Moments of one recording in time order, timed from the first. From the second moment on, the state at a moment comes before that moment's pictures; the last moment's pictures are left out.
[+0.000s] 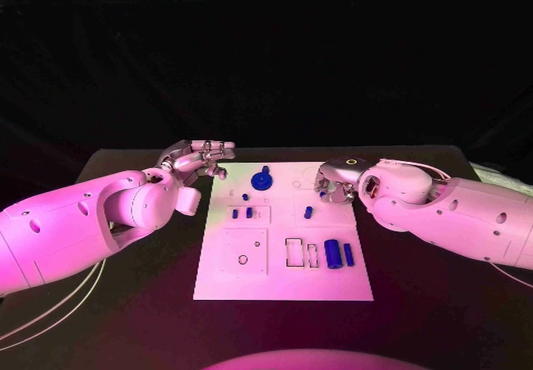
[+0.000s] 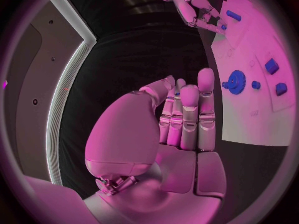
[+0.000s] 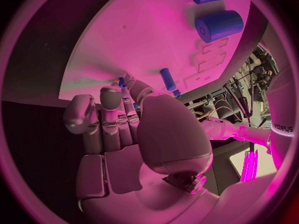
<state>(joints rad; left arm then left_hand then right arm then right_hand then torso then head) 1.19 -0.81 0.00 1.45 0.00 -0.27 0.23 1.39 -0.13 0.47 -0.01 0.09 1.08 0.16 0.11 0.09 1.23 0.08 0.16 0.12 1.25 0.00 1.07 0.69 0.16 1.24 0.10 0.52 1.08 1.18 -0.80 -0.02 1.46 -1.76 -0.11 -0.20 1.42 -0.04 0.32 -0.06 0.07 1.10 0.14 0.07 0.07 1.13 0.09 0.11 0.10 1.45 0.00 0.87 0.86 0.10 1.30 0.09 1.24 1.05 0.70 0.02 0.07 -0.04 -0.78</state>
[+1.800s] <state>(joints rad) 1.19 -0.82 0.00 1.45 -0.02 -0.27 0.21 1.40 -0.13 0.47 -0.01 0.09 1.07 0.17 0.11 0.08 1.21 0.09 0.17 0.12 1.24 0.01 1.05 0.67 0.16 1.23 0.10 0.50 1.07 1.17 -0.89 -0.01 1.58 -1.73 -0.24 -0.23 1.36 -0.04 0.50 -0.10 0.04 1.18 0.12 0.08 0.08 1.22 0.06 0.10 0.06 1.46 -0.01 0.92 0.92 0.10 1.34 0.08 1.30 1.14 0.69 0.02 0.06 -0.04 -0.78</state>
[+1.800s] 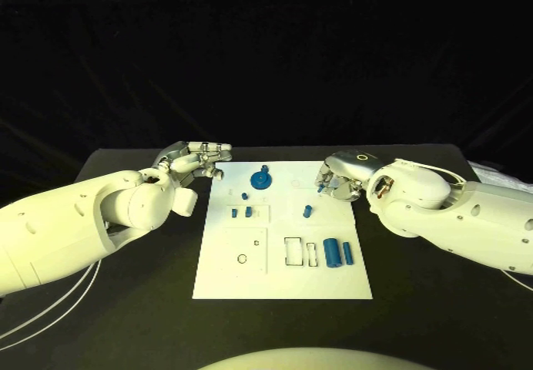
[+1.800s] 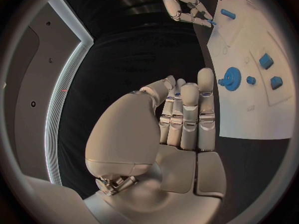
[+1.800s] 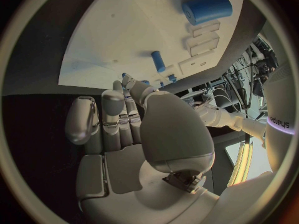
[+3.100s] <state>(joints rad) 1.18 -0.81 0.00 1.46 -0.03 -0.27 0.21 1.40 -0.13 0.47 -0.02 0.09 1.07 0.17 0.11 0.08 1.21 0.09 0.17 0.12 1.24 0.00 1.05 0.66 0.16 1.23 0.10 0.50 1.07 1.08 -0.68 -0.03 1.65 -1.69 -0.19 -0.20 1.36 -0.05 0.50 -0.10 0.05 1.18 0.13 0.07 0.08 1.22 0.06 0.09 0.06 1.46 -0.01 0.92 0.91 0.10 1.34 0.08 1.31 1.14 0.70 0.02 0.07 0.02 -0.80</state>
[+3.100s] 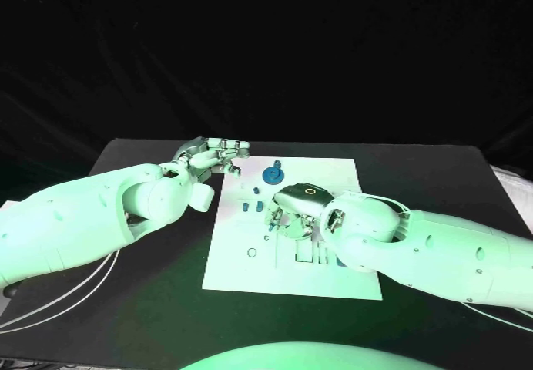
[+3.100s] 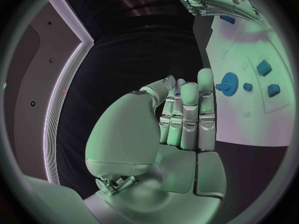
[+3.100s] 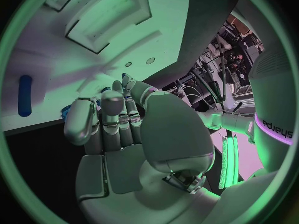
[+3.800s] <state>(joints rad) 1.18 -0.81 0.00 1.46 -0.03 -0.26 0.21 1.40 -0.13 0.47 -0.02 0.09 1.07 0.17 0.11 0.08 1.21 0.09 0.17 0.12 1.23 0.01 1.05 0.66 0.16 1.23 0.10 0.50 1.07 1.06 -0.65 -0.04 1.63 -1.72 -0.17 -0.19 1.35 -0.04 0.50 -0.10 0.04 1.17 0.13 0.07 0.08 1.22 0.06 0.08 0.06 1.46 -0.01 0.92 0.92 0.10 1.34 0.08 1.31 1.14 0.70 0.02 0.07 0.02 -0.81</state>
